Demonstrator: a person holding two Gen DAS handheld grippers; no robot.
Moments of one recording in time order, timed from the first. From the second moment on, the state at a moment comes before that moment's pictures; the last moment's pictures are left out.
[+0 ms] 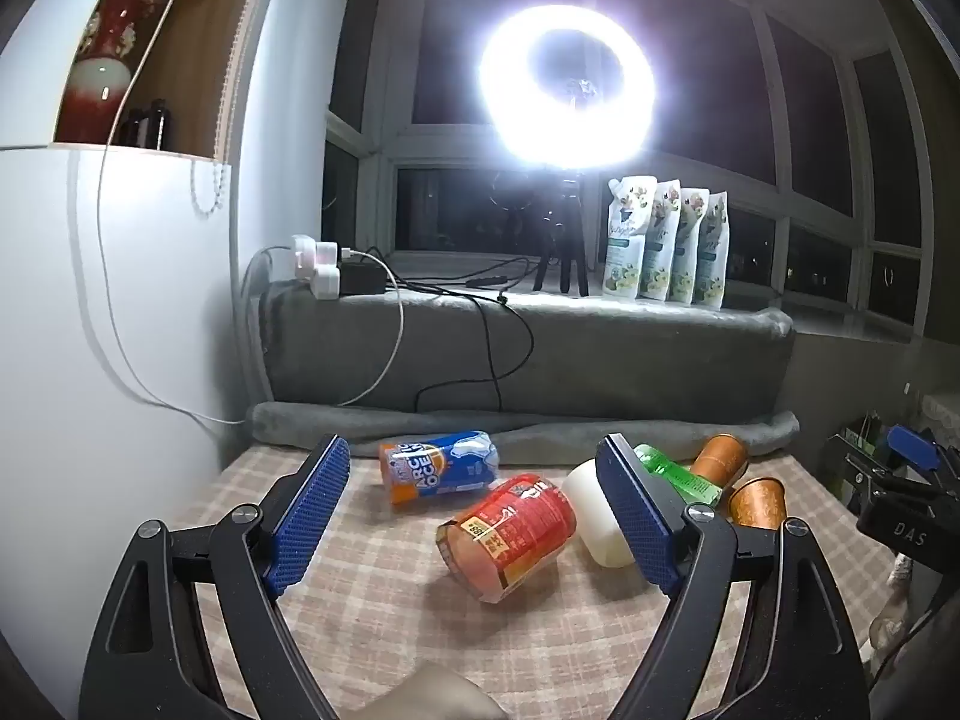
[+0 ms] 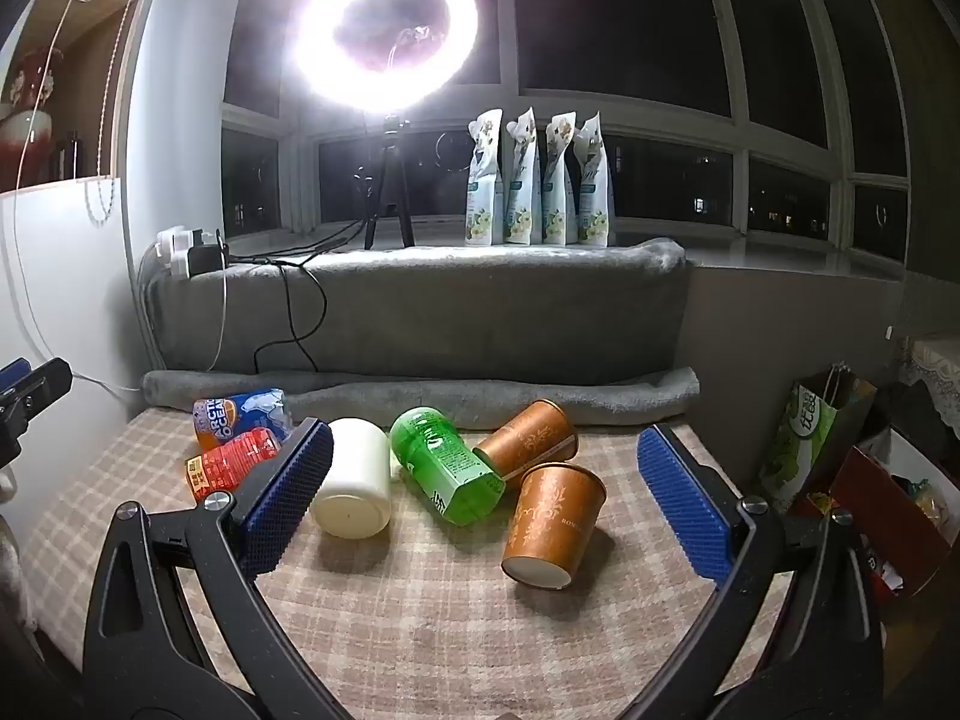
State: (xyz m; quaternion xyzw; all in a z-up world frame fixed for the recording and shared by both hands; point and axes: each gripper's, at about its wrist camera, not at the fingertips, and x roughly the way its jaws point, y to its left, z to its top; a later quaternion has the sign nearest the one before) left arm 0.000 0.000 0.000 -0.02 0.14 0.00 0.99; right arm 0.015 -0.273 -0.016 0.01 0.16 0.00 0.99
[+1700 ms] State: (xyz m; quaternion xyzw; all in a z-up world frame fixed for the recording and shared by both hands) left arm -0.002 0.003 0.009 -0.03 0.14 0.01 0.99; right arm 0.004 -0.275 -0.006 0.02 0.15 0.00 0.99
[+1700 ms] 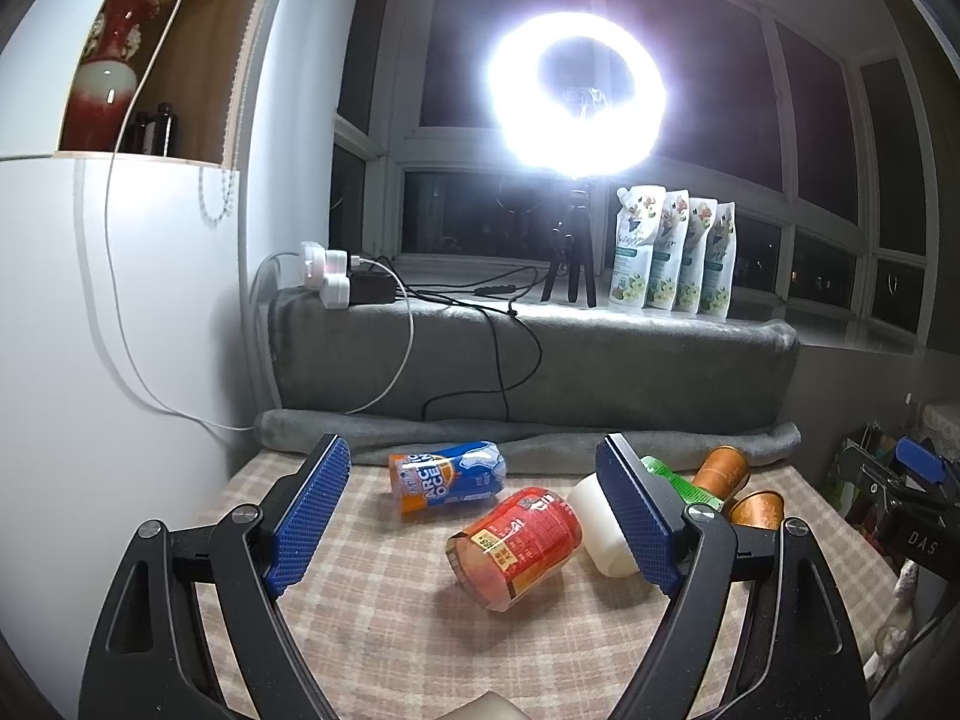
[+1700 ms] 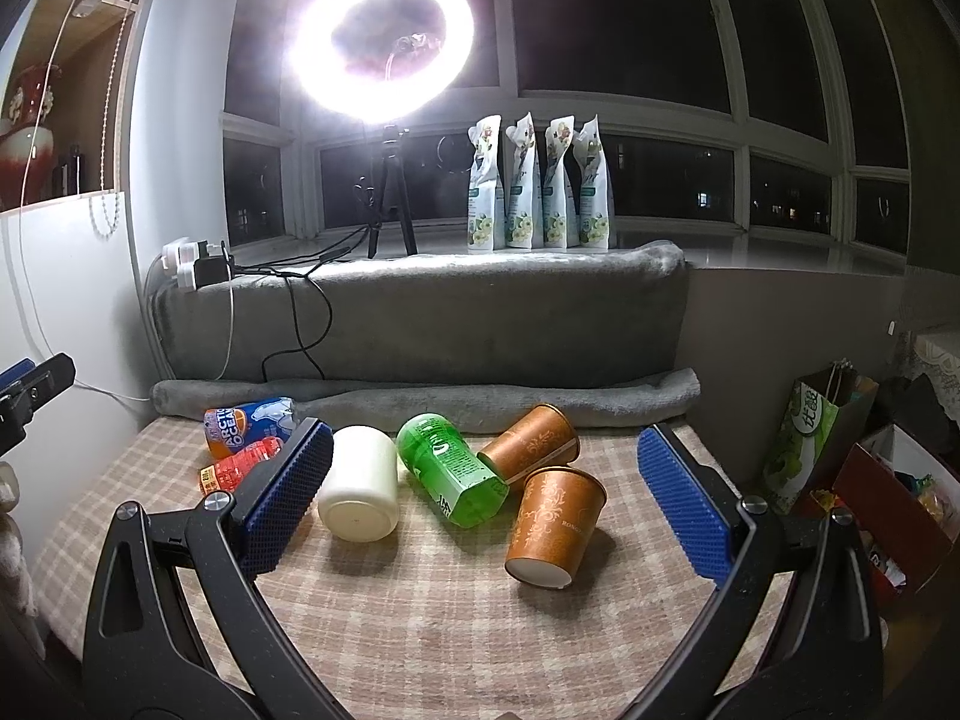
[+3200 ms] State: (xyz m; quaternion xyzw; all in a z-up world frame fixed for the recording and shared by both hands) left arm 0.007 0.002 0.004 -0.03 0.15 0.01 0.99; right arm 0.012 -0.277 -0.018 0.03 0.18 0.01 0.98
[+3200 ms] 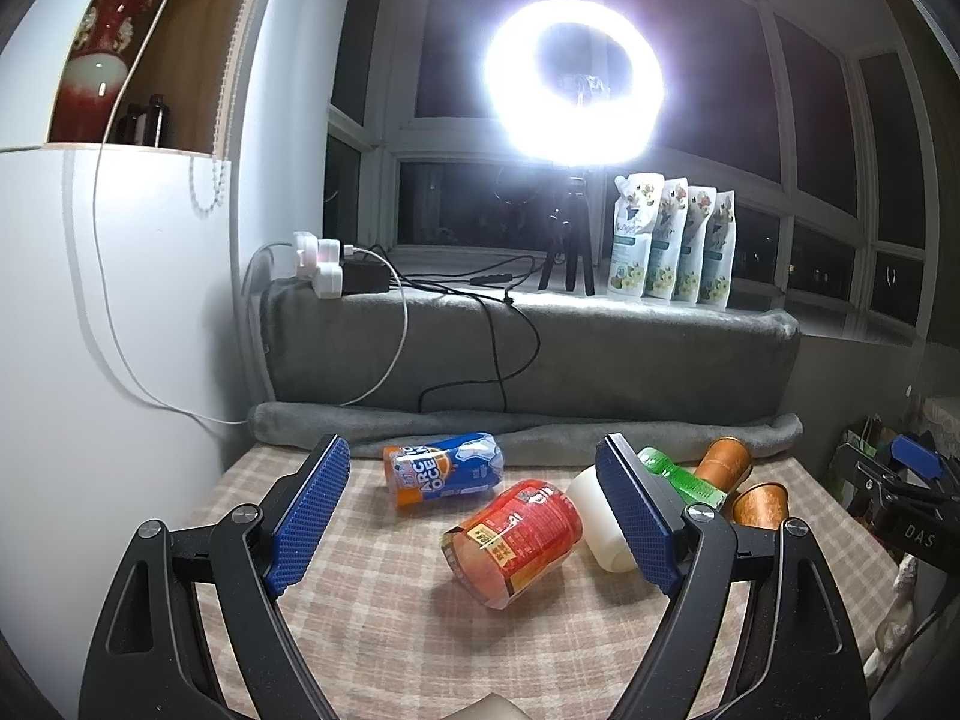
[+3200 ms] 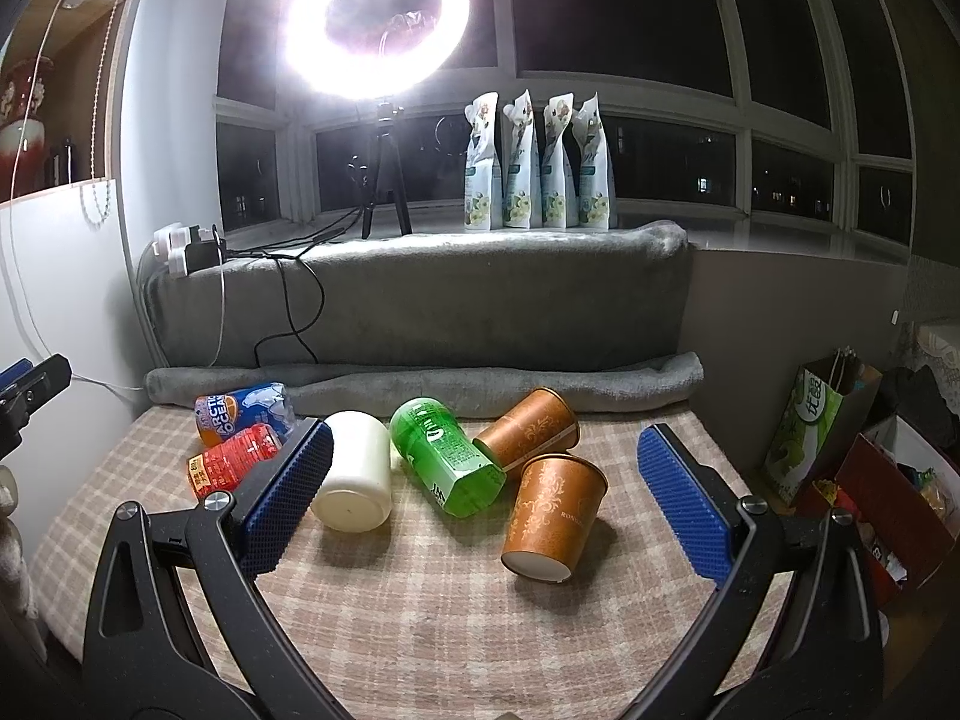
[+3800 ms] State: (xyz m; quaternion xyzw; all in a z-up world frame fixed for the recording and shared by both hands) left arm 0.023 -0.004 -0.027 -0.04 0.23 -0.04 0.97; right arm 0.081 -0.337 -0.046 0.13 0.32 0.06 0.94
